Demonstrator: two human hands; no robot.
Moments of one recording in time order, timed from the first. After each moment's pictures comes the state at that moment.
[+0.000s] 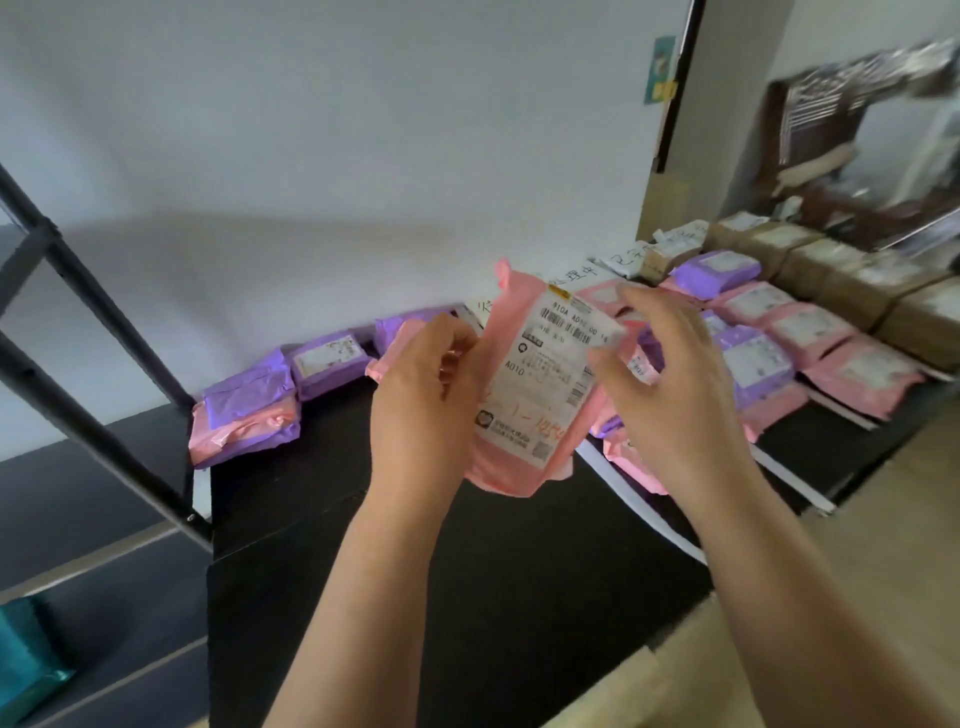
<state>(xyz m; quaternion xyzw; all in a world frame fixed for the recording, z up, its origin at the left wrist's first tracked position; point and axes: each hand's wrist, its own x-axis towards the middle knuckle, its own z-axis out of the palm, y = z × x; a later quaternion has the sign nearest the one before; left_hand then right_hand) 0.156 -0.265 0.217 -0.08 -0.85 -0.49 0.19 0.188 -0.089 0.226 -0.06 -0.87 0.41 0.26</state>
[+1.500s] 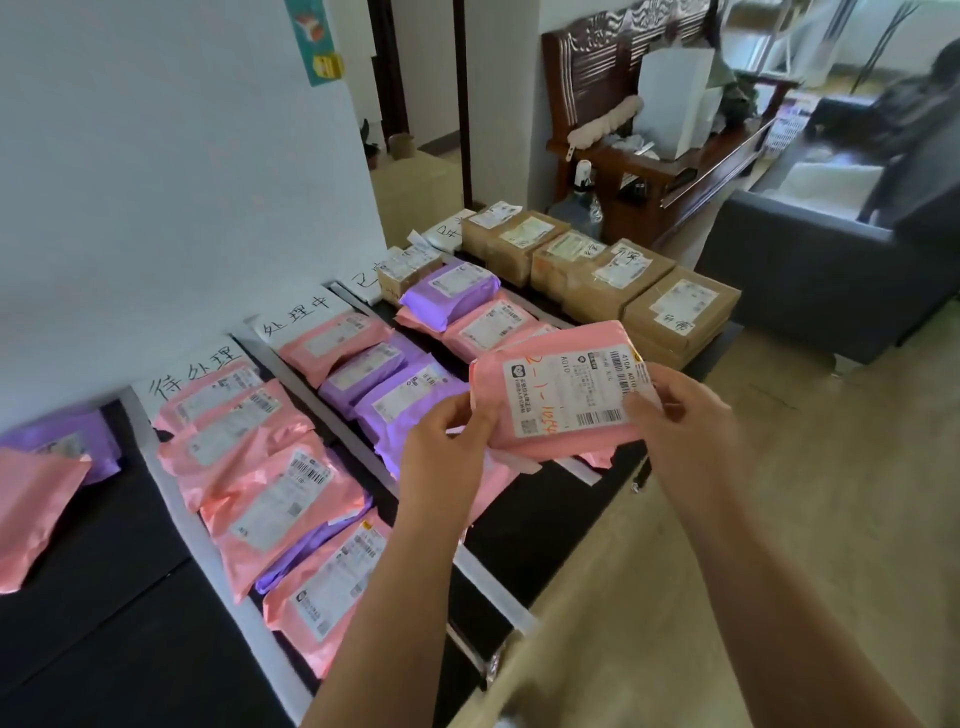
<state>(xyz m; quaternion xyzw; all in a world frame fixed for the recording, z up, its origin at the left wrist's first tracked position) 0.016 0.248 0.135 -0.03 -0.79 -0.60 -0.13 0.098 0.431 0.126 -0.30 -0.80 0.46 0.23</state>
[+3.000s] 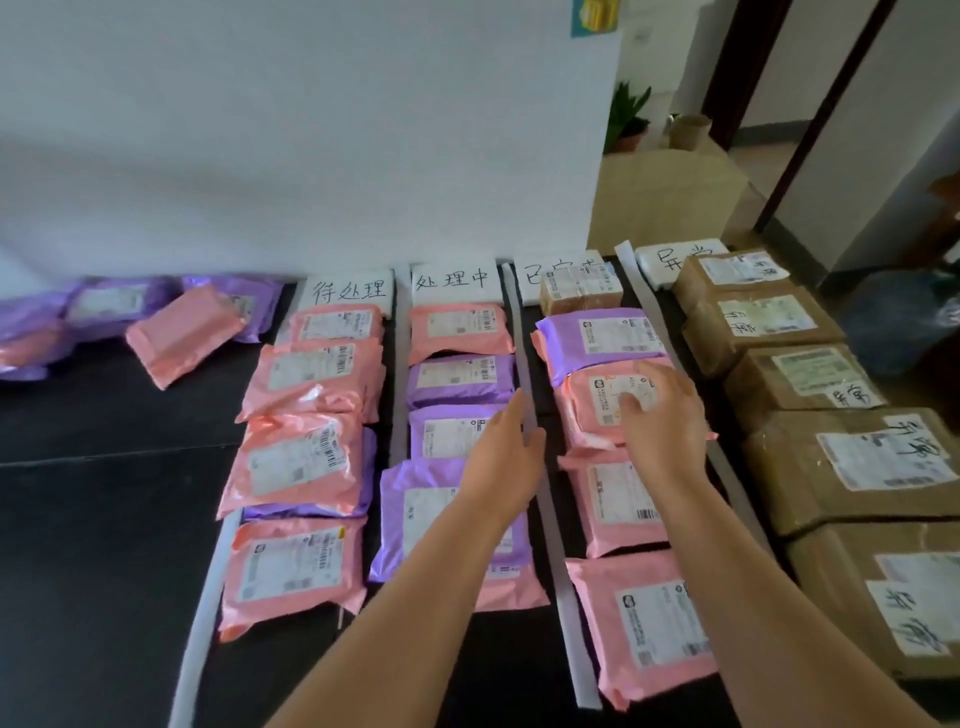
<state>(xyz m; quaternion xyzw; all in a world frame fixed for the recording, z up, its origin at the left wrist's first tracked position) -0.160 0.377 0.053 0.18 -0.88 -0.44 -0.08 -0.221 0.530 0.054 -0.05 -0.92 0.38 0.06</state>
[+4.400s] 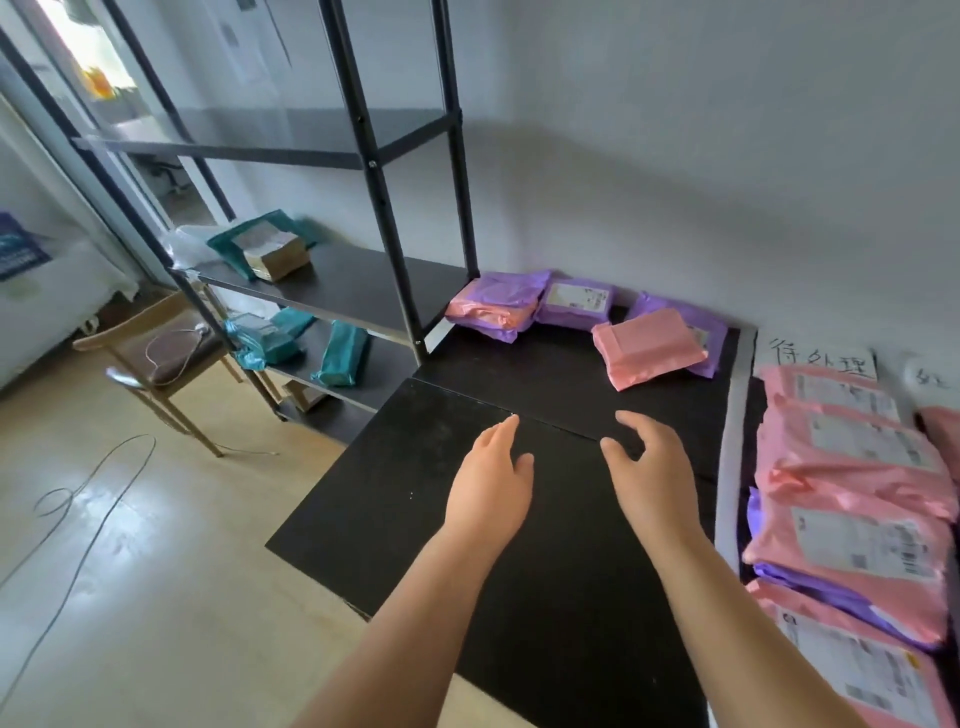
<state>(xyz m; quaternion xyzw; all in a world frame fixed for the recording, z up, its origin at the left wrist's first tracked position) 0.169 -0.176 0.102 0.39 -0.85 -0.35 0.11 0.047 -0.065 0.087 0.18 -0.86 0.46 -0.11</state>
